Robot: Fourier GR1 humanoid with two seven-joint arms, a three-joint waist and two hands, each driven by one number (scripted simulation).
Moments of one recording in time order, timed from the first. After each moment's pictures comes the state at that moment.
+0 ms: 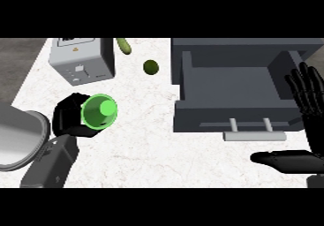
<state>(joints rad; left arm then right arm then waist) -0.54 0.17 0.37 -0.45 0.15 -0.36 -0.96 -0.08 -0.16 -0.14 -1.92 -0.02 0.19 -0.02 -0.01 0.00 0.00</state>
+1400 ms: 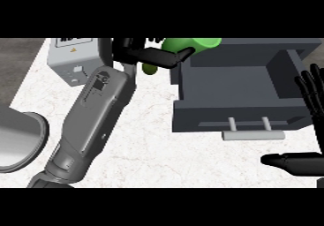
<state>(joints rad) -0.99 0.00 -0.01 -0.94 0.17 0.14 -0.32 -0.06 -0.18 -0.19 -1.92 -0.06 0.23 -0.02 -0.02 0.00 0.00</state>
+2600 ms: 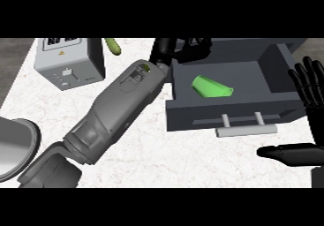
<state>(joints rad) -1.26 0.00 -0.42 -0.47 0.52 0.38 -0.33 -0.12 -0.19 -0.19 -1.86 -0.06 0.24 -0.05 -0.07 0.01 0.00</state>
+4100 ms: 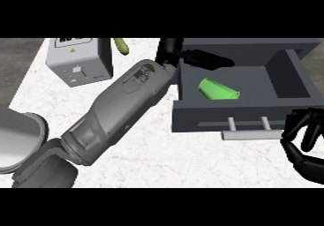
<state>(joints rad) -1.28 0.02 -0.56 -0.56 0.68 0.50 -0.37 -0.06 -0.29 -0.17 -1.99 -0.17 0.44 0.02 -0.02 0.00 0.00</state>
